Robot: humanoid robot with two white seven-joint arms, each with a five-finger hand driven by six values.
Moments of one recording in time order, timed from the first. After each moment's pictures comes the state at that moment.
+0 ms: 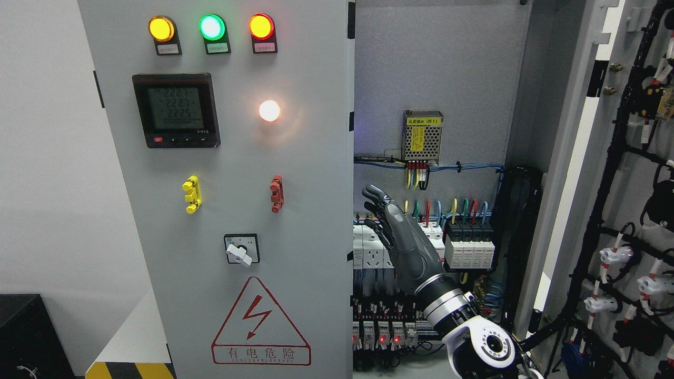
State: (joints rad) left arm 0.00 -0.10 0.27 0.00 -0.26 -0.15 -0.18; right arm -0.66 0.01 0.24 -1.51 -0.35 0.14 0.17
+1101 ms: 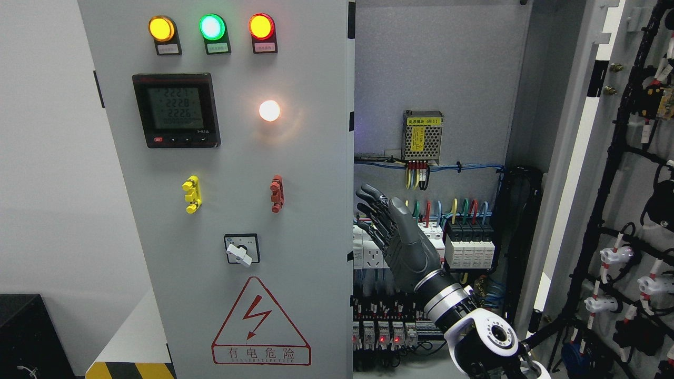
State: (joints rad) left arm 0.00 -0.10 0.27 0.00 -0.26 -0.15 -0.18; right arm -0.69 -0.02 0.26 -1.49 -0.49 0.19 0.21
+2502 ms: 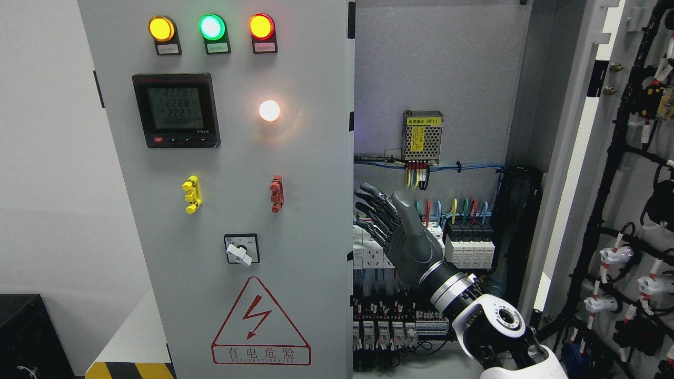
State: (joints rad) left arm 0.00 -0.10 0.27 0.00 -0.26 -0.15 -0.18; right arm -0.75 -0.06 0.26 -1.41 -0.57 0.22 0.27
